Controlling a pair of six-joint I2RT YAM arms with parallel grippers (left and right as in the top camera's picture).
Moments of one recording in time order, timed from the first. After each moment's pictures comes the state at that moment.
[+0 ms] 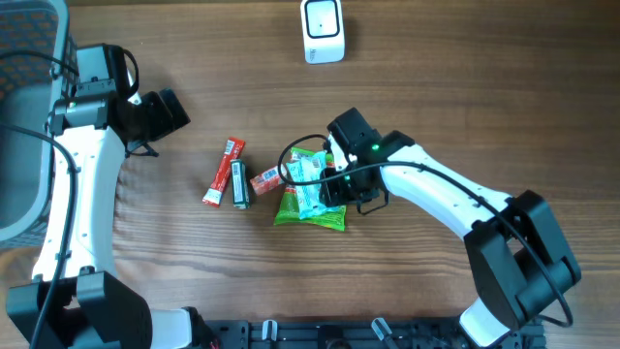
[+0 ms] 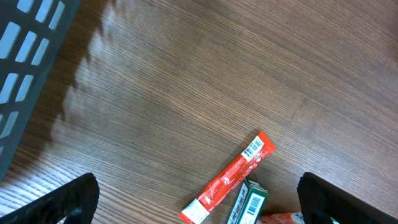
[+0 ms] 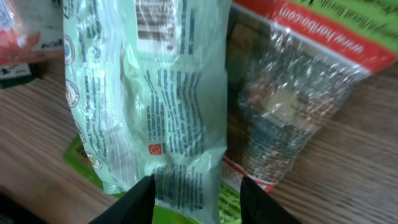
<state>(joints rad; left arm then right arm) 0.15 1.57 1.36 -0.95 0.01 -0.36 0.59 1.79 1.11 -0.68 -0.33 0.40</state>
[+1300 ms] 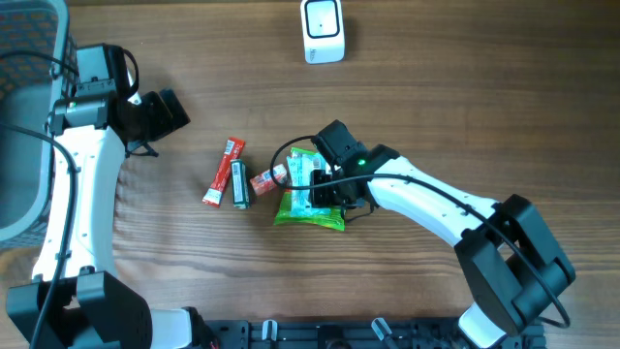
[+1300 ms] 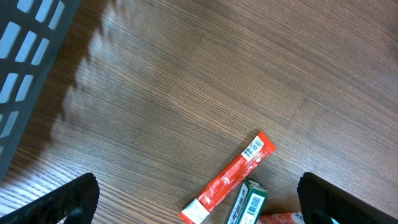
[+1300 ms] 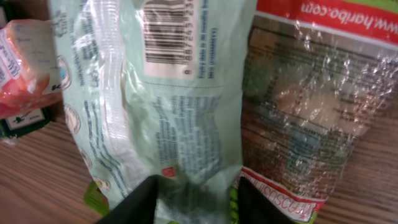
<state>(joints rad) 0.15 1.57 1.36 -0.95 0.01 -0.36 0.68 1.79 1.07 -0.56 -0.23 0.67</state>
